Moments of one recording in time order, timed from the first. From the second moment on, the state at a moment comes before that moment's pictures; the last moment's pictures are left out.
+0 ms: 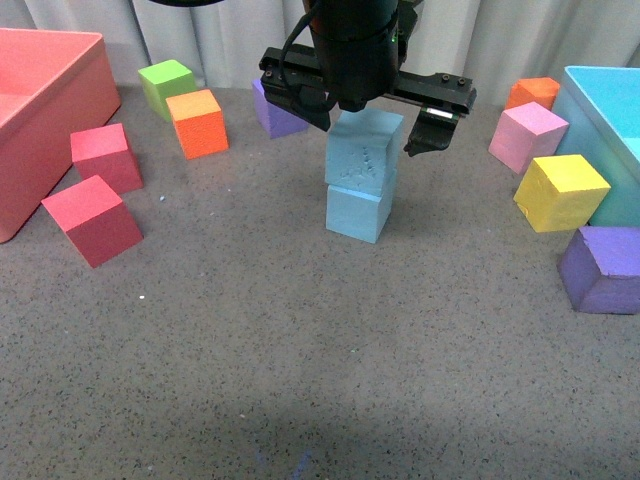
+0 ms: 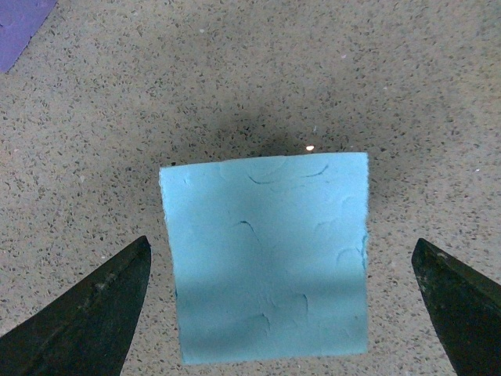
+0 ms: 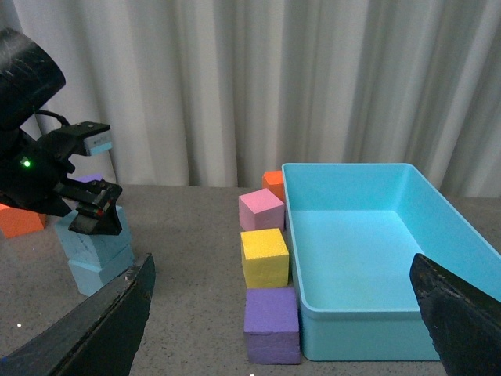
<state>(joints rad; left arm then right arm) -0.52 2.34 1.90 -0.54 -0.08 -0.07 0.00 0.00 0.00 0.00 0.00 0.00</state>
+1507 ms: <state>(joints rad) -0.02 0.97 0.05 0.90 -0.01 -0.01 0.00 0.00 0.00 0.00 0.00 0.00</state>
